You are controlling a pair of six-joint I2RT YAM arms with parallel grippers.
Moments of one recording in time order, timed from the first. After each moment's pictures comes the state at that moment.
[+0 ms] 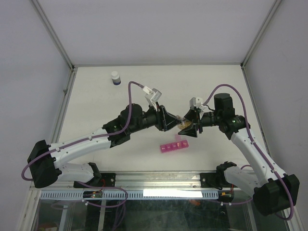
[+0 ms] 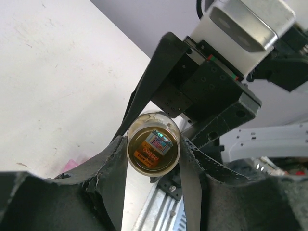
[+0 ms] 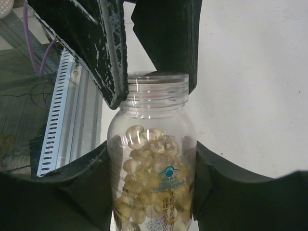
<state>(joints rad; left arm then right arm) -1.01 1.24 0.91 0.25 0.14 -0.62 0.31 0.98 0.82 -0.50 -1.17 -0.53</state>
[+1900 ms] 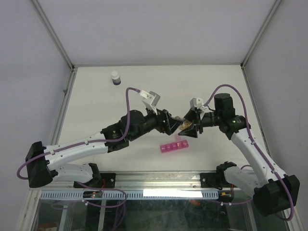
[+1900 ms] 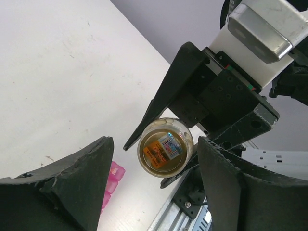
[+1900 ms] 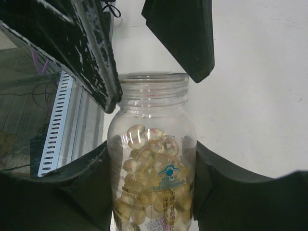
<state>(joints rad) -1.13 1.19 0.92 0.19 -0.16 -0.55 0.31 0.98 0.82 -0.51 -1.19 -0.55</state>
